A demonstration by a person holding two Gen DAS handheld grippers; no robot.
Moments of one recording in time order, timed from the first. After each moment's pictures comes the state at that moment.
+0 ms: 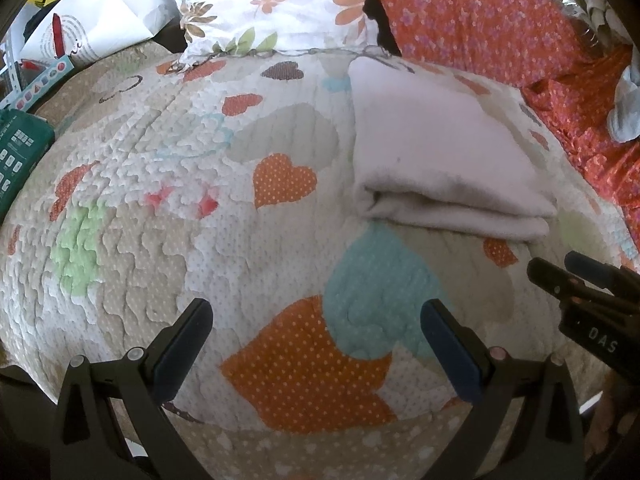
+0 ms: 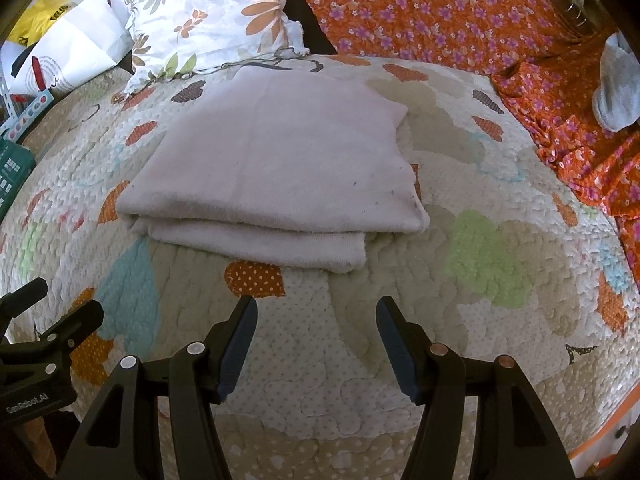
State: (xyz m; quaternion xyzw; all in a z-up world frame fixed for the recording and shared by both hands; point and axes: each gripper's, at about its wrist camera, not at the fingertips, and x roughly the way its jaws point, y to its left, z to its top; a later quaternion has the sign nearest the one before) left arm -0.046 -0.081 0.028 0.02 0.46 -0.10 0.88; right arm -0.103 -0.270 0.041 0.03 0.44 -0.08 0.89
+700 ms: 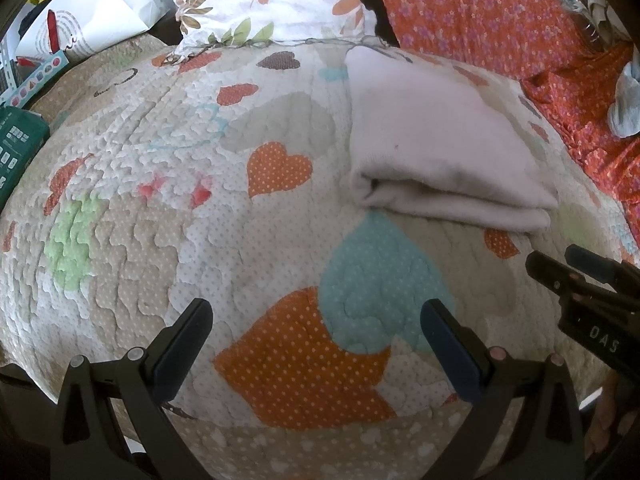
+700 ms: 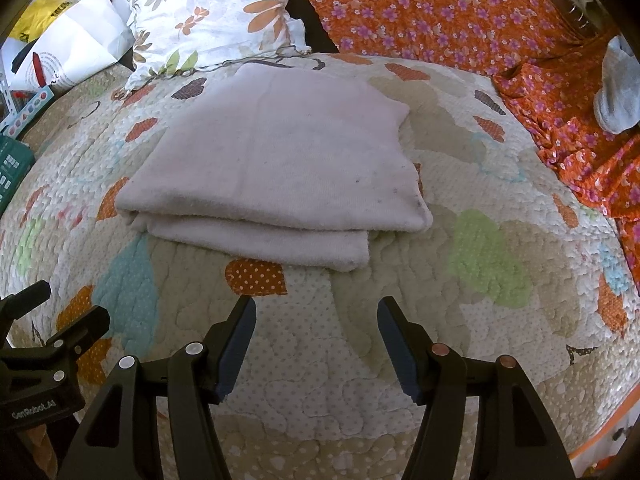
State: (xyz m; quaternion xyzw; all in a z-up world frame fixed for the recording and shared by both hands) left arm -0.044 -0.080 0.021 0.02 0.47 -0.11 0.87; right arm -0.101 -0.270 0.040 0.02 0.44 -0.08 0.89
